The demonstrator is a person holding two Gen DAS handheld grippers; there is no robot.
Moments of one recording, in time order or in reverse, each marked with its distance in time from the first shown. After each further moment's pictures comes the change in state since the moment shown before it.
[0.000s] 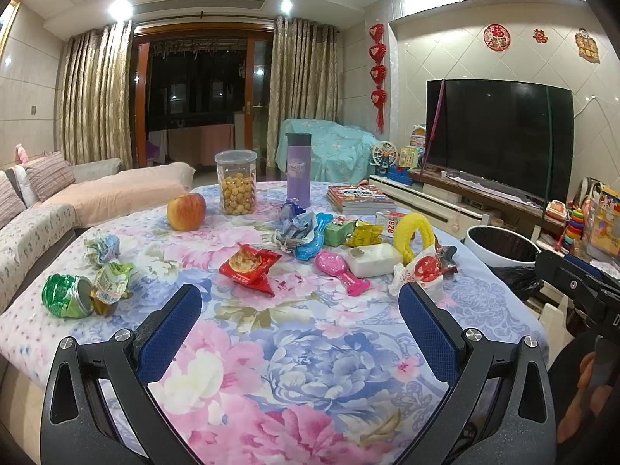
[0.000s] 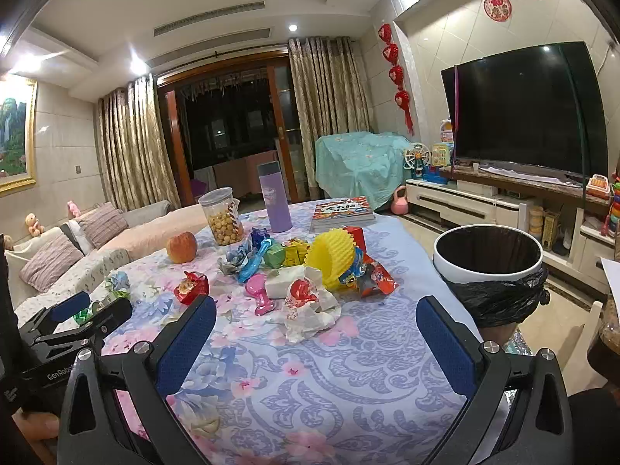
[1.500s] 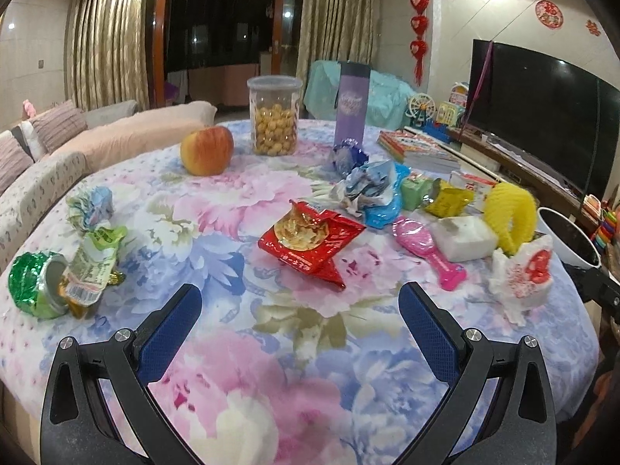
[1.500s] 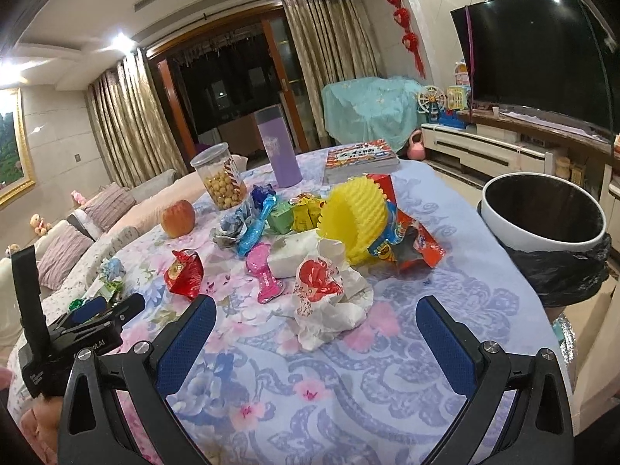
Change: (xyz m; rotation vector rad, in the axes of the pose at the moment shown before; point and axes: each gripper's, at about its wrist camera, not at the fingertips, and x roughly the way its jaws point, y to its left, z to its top) left arm 0.125 0.065 -0.003 -0.077 0.239 0.082; right arm 0.104 -0.004 -0.003 0.076 0.209 0.070
